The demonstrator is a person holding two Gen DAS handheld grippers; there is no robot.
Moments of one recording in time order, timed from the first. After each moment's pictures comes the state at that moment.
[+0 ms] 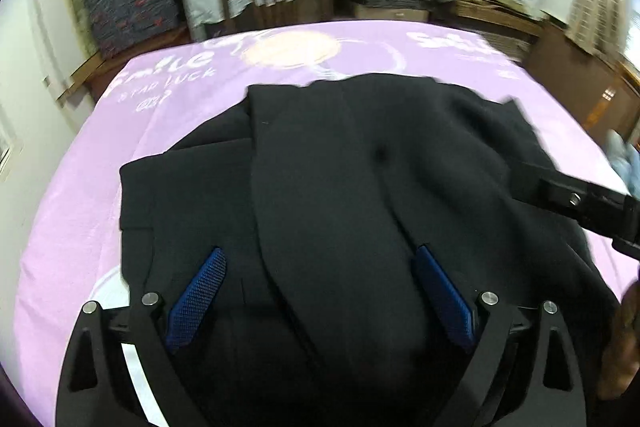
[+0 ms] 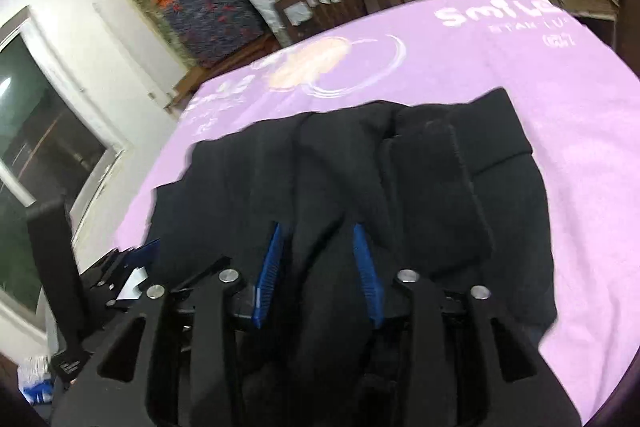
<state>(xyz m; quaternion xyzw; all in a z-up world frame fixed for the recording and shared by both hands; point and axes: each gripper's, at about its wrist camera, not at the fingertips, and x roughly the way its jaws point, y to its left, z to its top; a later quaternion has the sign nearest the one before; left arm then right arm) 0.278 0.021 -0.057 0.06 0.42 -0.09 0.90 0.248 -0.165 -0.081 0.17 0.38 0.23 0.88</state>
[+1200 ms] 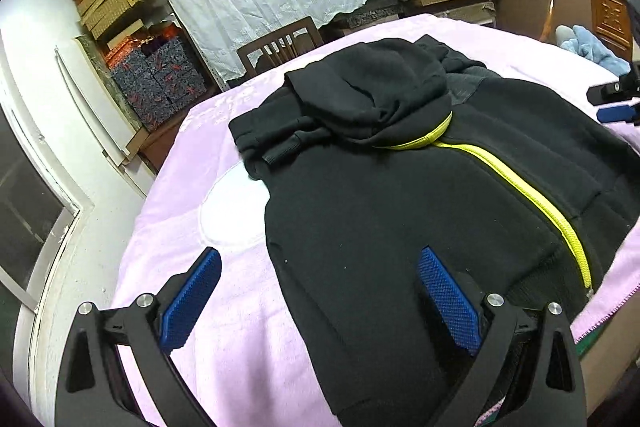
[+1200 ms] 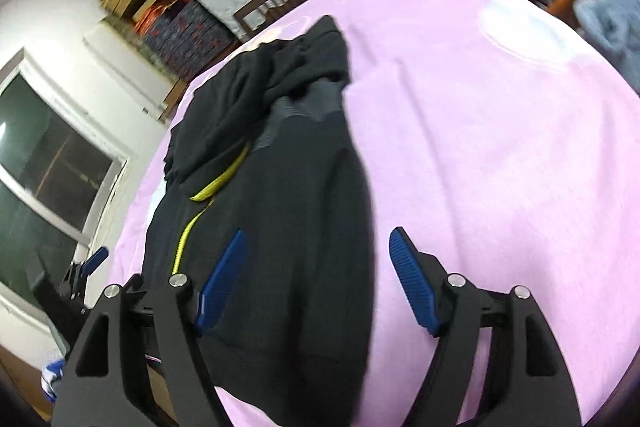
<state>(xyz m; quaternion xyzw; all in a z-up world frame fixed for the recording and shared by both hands) 0.035 0.047 -0.055 0.21 0.33 -0.04 0.92 0.030 -0.292 -0.120 0.28 0.40 0.14 0.86</state>
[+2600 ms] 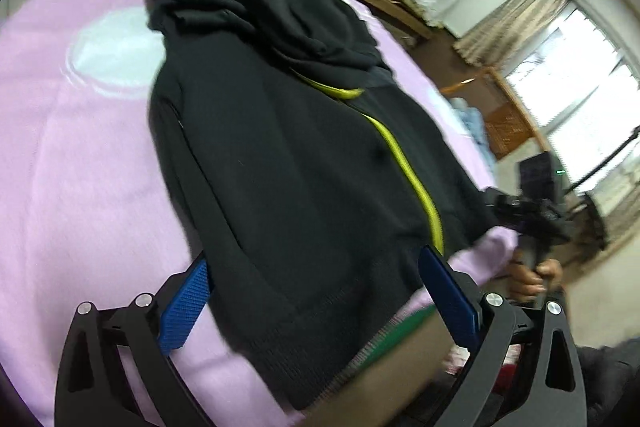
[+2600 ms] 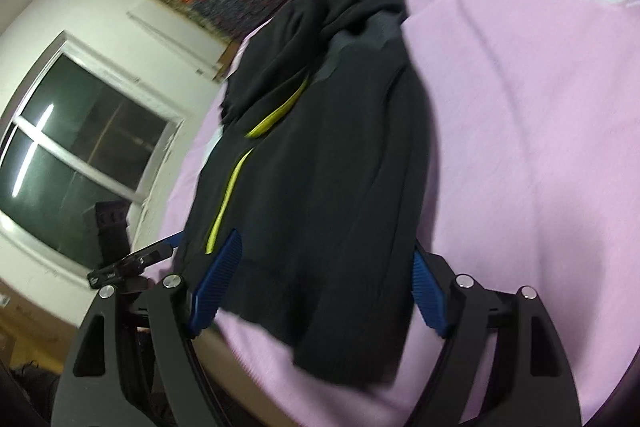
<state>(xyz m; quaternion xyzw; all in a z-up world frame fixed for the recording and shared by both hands) 0.046 0.123 -0.082 -0.16 0.48 -0.30 0.81 0.011 -0.263 -0.133 0.29 0.44 0.29 0.80</state>
